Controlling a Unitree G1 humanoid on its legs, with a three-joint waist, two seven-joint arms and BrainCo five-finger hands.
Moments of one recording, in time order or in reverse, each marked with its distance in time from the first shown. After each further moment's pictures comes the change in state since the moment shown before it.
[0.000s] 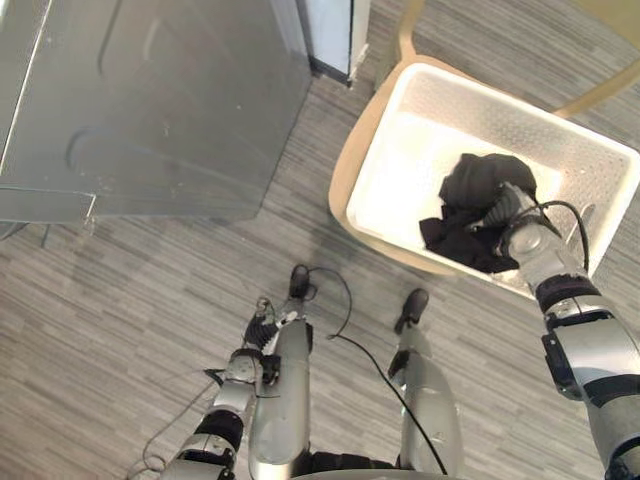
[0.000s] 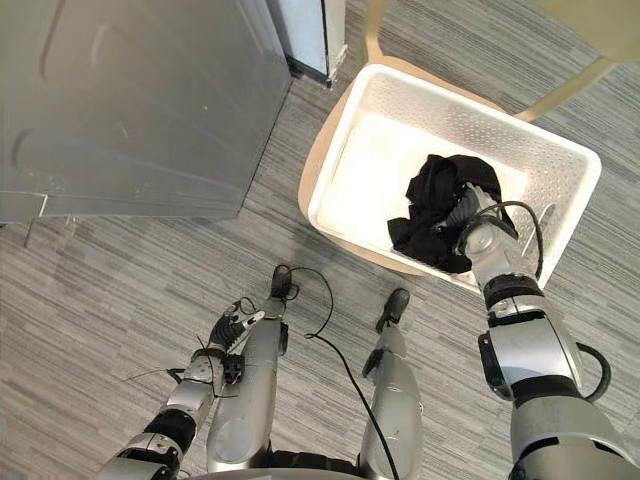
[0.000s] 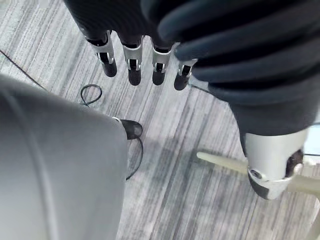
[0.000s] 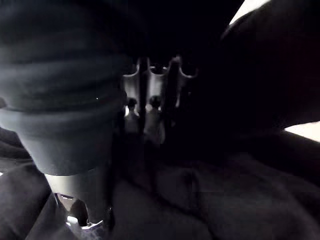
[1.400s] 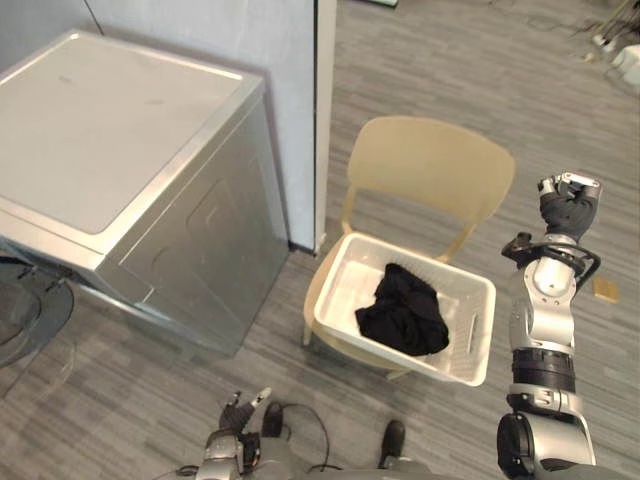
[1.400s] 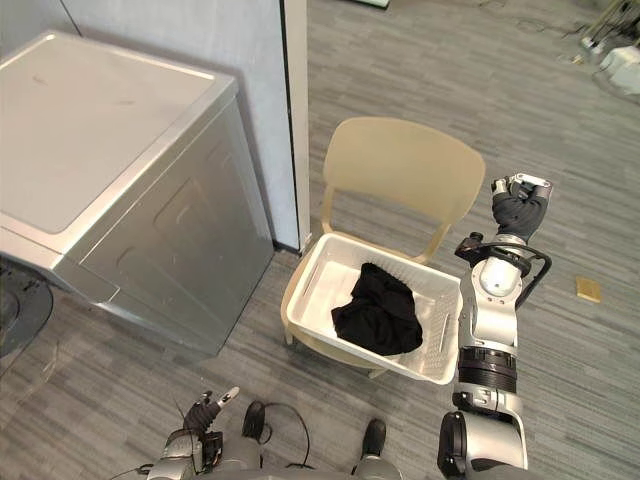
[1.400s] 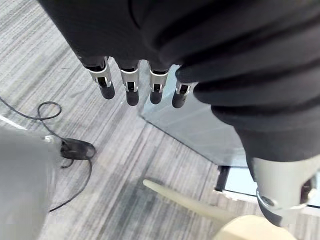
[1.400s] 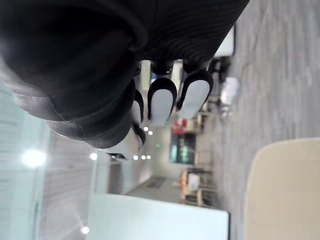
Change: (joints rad) left arm 0.288 -0.021 0.216 0.057 0.029 0.049 0.008; right arm 0.481 0.315 -0.582 -0.983 0.520 -0.094 -0.233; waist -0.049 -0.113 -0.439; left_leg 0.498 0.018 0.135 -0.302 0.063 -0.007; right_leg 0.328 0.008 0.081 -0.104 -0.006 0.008
